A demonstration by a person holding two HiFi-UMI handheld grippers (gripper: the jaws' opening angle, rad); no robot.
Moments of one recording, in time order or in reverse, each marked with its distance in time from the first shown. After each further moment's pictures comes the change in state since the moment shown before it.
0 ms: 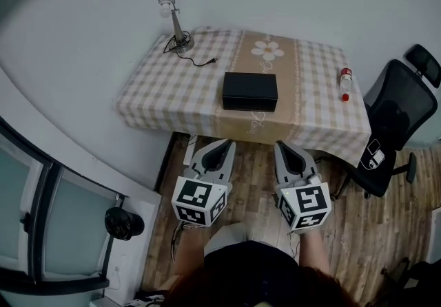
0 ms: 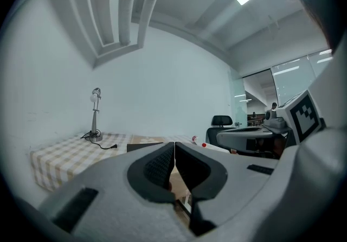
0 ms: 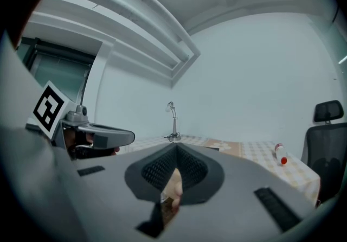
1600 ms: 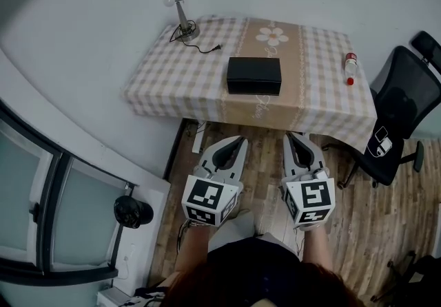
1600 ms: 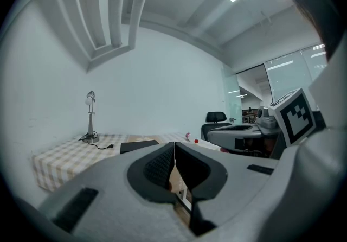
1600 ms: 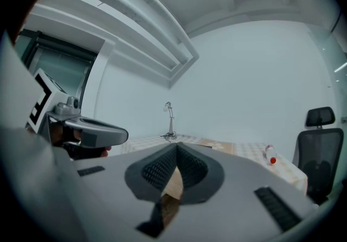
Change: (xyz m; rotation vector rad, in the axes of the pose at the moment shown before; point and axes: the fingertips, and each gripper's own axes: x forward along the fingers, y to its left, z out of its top) left arm -0.026 -0.047 -0.005 0.056 0.017 -0.028; right arm -0.036 0.001 -0.005 -0.031 -0.013 -0.046
